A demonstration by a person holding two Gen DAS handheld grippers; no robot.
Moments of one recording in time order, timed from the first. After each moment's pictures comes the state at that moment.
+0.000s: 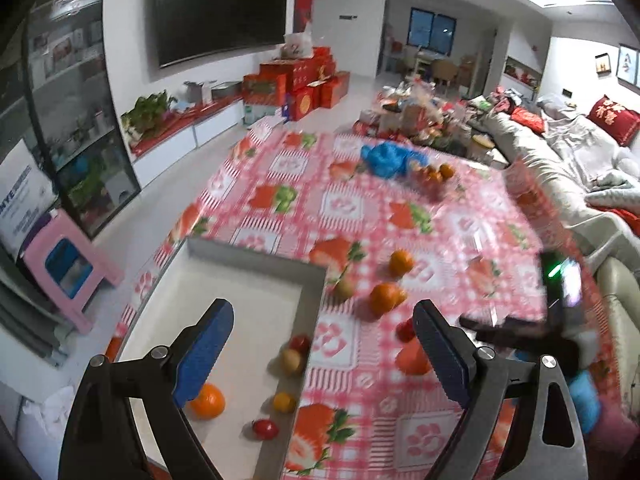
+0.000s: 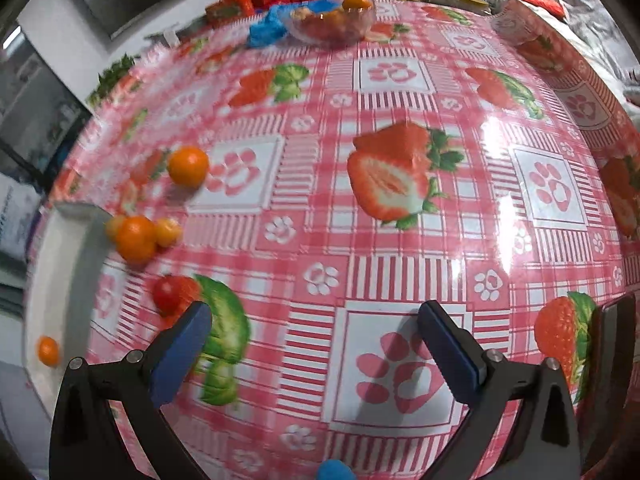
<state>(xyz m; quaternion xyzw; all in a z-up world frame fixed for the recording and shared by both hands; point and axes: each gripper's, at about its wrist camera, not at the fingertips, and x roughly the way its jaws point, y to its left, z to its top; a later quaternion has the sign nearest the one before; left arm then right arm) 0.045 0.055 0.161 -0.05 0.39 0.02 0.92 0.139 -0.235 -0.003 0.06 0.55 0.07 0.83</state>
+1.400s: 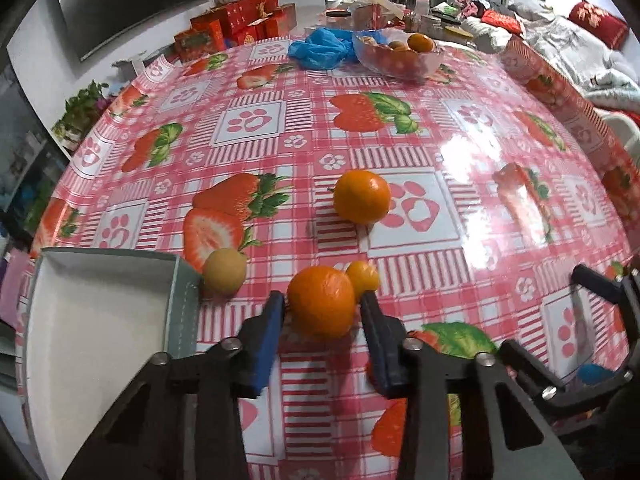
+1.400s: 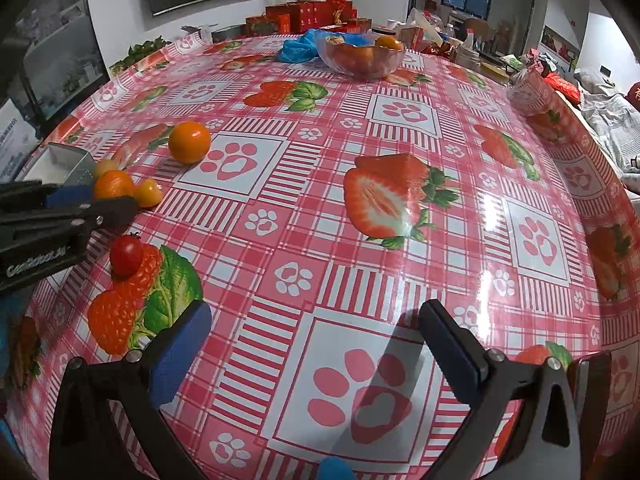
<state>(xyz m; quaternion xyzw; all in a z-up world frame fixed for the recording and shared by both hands) 0.162 -0.030 0.014 0.06 0.50 -0.03 0.86 0.118 -0.233 -0.012 -0.05 0.47 0.09 0.88</state>
